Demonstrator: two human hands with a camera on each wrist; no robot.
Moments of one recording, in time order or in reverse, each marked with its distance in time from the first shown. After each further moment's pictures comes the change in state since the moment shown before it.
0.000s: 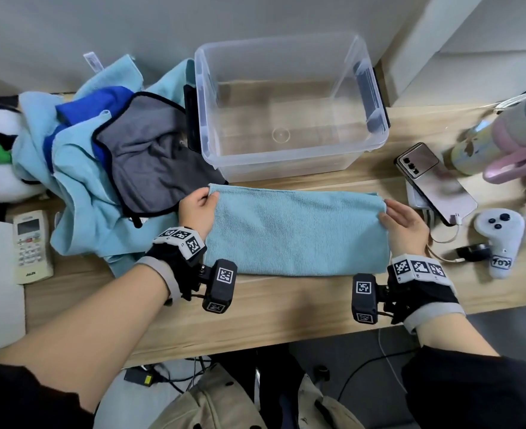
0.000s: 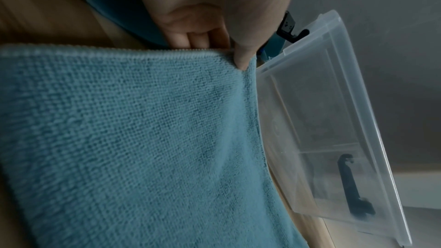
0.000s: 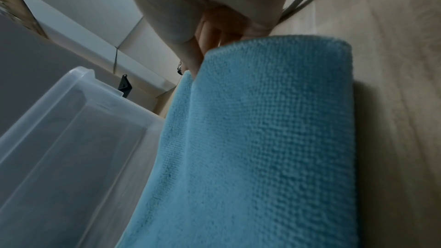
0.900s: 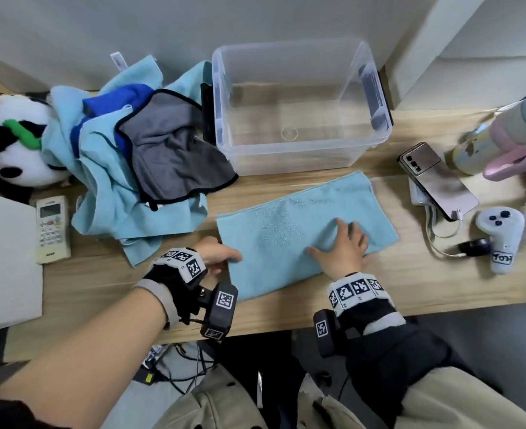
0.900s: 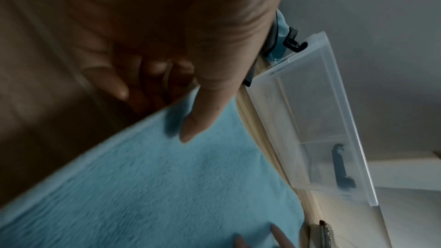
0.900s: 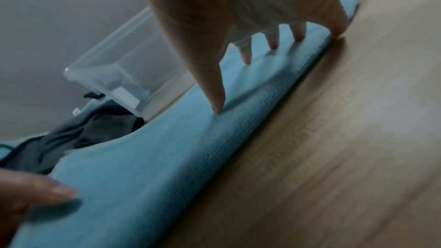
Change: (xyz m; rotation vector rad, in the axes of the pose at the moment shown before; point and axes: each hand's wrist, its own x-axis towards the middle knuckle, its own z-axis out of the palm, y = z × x) left_hand -0.063 -0.027 -0.022 0.407 -0.408 -0.632; right_hand -0.088 0.033 0.056 -1.008 -0.262 -0.073
